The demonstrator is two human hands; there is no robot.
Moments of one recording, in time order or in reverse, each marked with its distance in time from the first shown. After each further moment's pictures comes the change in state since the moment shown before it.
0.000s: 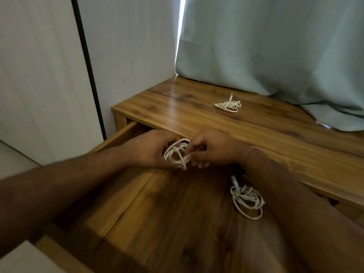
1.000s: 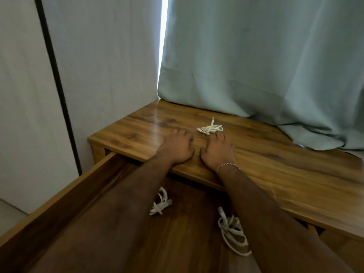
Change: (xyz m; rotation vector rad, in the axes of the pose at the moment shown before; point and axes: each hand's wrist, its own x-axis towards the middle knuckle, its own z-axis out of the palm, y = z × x) left_hand 0.165 0.011 0.032 0.103 0.166 -0.217; right_hand 0.046 0.092 -0.032 -0.567 0.732 0.557
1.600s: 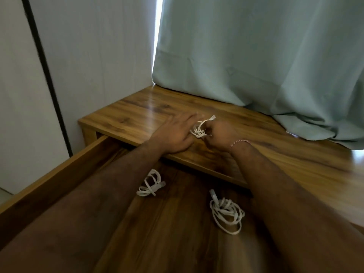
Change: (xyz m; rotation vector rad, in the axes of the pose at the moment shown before) left_hand -0.011 0.001 0.001 -0.032 0.107 0.315; right_hand 0.018 0.029 -0.035 0.009 -0.167 -0.250
